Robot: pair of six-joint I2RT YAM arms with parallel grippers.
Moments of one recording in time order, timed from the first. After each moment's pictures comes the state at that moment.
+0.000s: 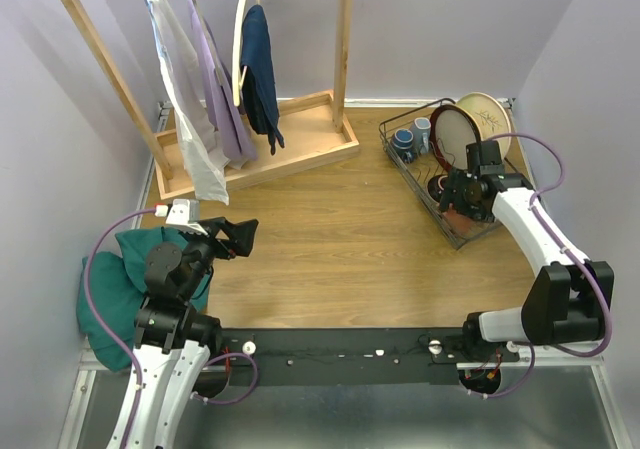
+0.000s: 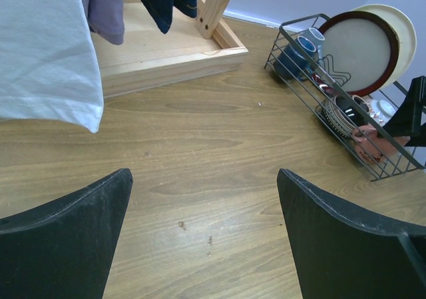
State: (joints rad) left arm -0.19 0.24 0.46 -0.29 0.18 -0.42; right arm 0.07 1.37 1.03 -0.72 0.17 0.34
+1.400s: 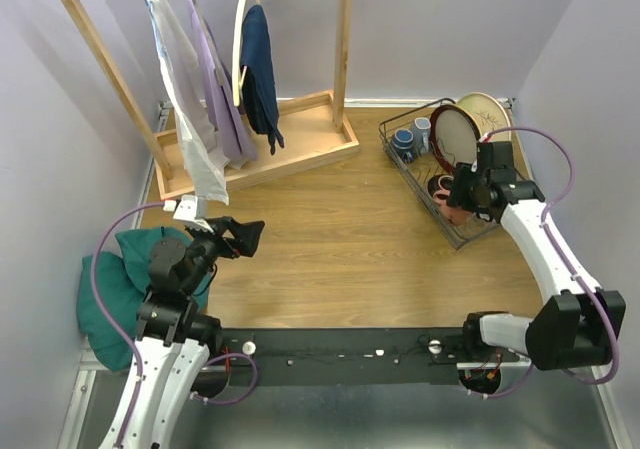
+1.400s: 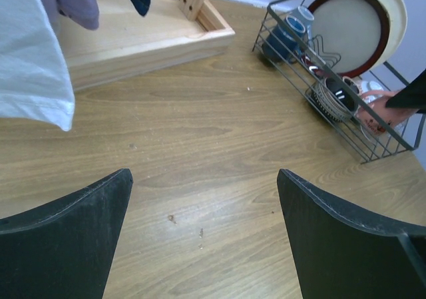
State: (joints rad) left arm -0.21 0.28 0.45 -0.26 0.23 -0.42; right arm 0.07 1.26 1.01 -0.66 0.13 0.24
